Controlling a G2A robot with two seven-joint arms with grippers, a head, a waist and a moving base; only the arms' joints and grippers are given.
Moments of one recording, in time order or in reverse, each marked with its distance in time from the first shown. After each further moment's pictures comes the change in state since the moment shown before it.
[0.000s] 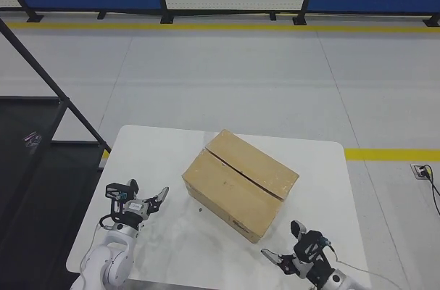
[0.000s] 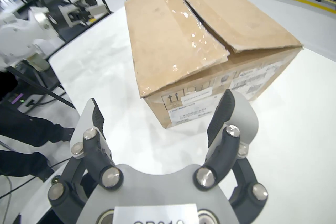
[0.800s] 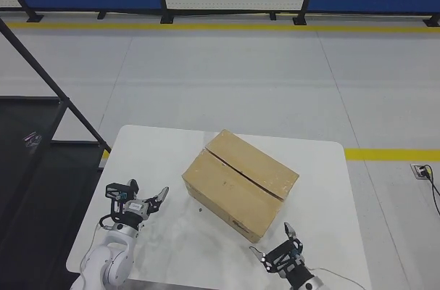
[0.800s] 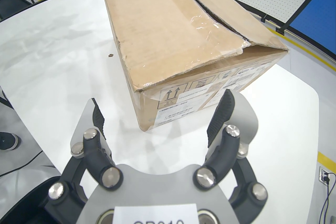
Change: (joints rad) left arm 0.000 0.000 0.000 0.000 0.000 0.000 0.000; right arm 0.044 -0.029 -0.221 0.118 -0.357 0.322 -0.197
